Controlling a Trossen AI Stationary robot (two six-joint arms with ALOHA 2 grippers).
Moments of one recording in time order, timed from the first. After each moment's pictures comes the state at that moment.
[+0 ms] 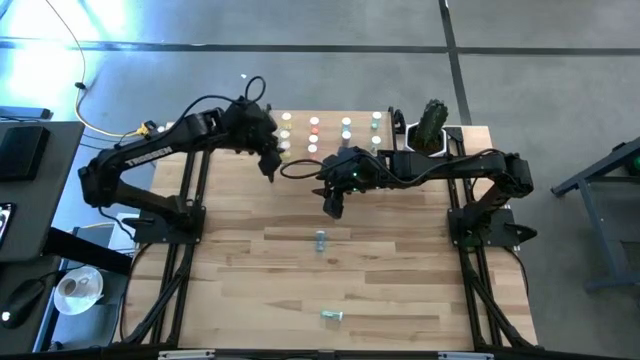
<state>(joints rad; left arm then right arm) 0.57 1.28 1.27 -0.79 -0.04 -0.06 -0.03 1.64 1.50 -0.48 0.11 0.14</state>
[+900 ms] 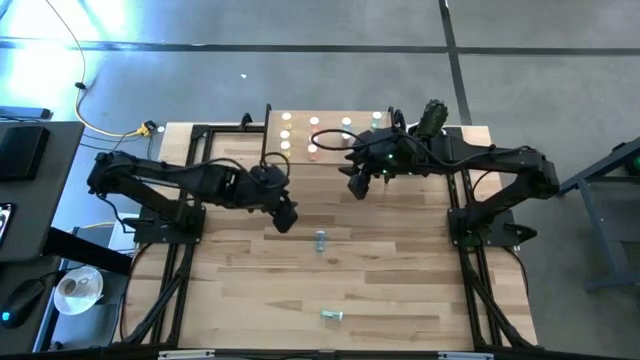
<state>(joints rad) -0.01 1.35 1.27 -0.84 -0.38 -0.70 -0.08 1.43 1.50 -0.68 0.21 0.29</state>
